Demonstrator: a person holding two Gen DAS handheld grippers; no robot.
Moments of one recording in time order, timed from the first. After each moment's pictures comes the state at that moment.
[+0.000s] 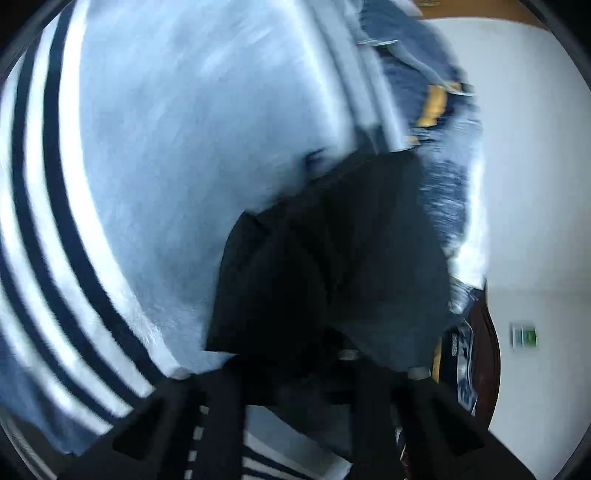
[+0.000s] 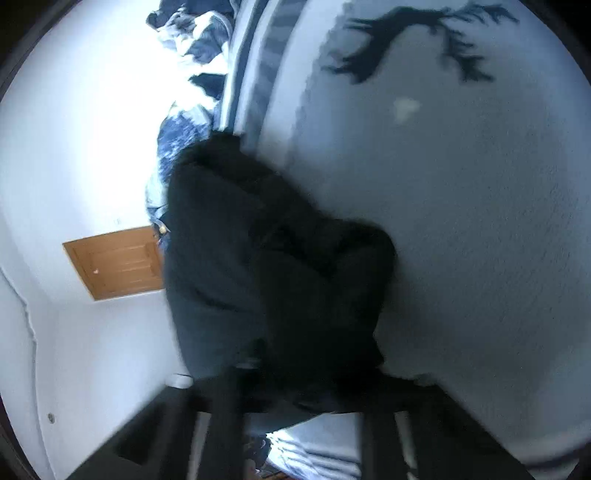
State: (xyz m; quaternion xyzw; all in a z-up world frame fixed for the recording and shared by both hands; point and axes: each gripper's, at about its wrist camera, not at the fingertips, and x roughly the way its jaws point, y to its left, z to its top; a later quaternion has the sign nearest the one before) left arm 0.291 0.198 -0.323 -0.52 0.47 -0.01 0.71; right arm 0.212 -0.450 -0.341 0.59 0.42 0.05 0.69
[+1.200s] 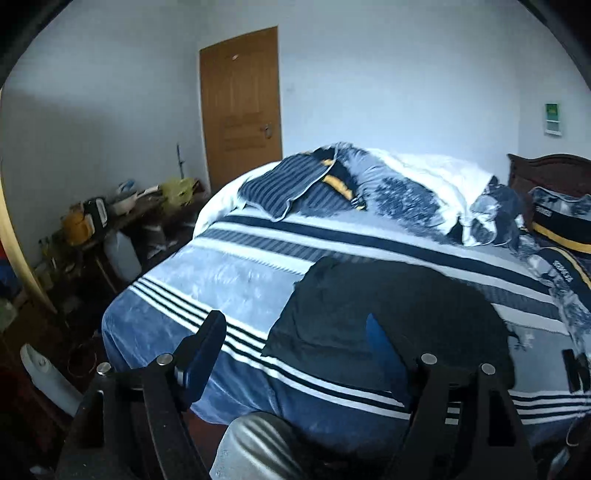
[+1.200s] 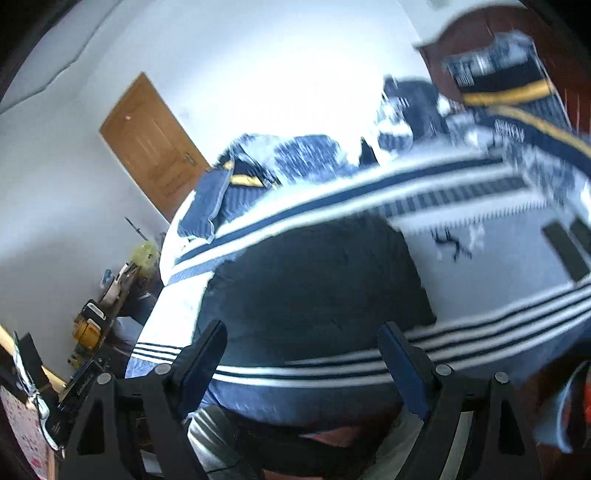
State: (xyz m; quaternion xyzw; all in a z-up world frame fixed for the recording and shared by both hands) left arm 0.021 0.066 -0.039 0.00 0.29 0.11 0.95; right arm -0.017 -0.291 -0.053 0.22 0.34 0.04 0.91
